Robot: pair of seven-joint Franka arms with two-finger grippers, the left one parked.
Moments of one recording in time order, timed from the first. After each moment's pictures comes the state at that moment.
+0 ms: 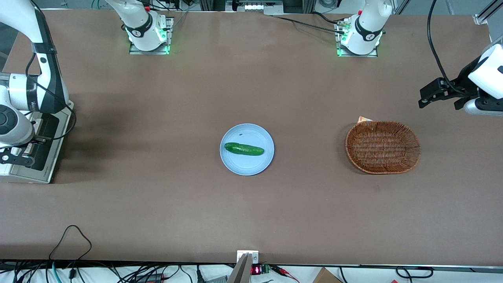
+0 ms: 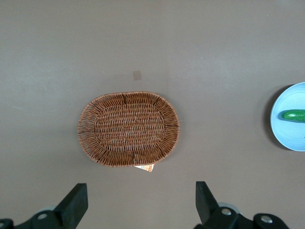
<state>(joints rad) -0.17 0.37 -0.03 -1.78 -0.70 2.04 0.29</state>
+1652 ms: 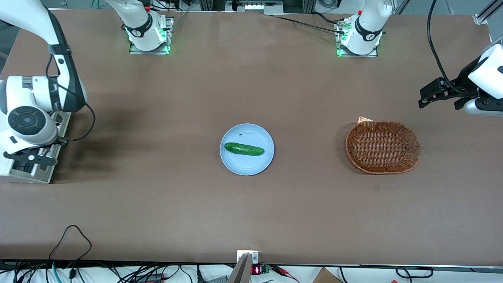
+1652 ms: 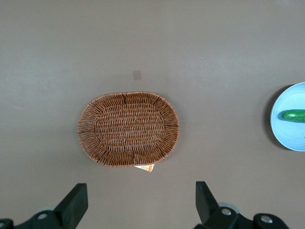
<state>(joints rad) -0.14 0.37 0.03 -1.86 -0.69 2.07 0.42</state>
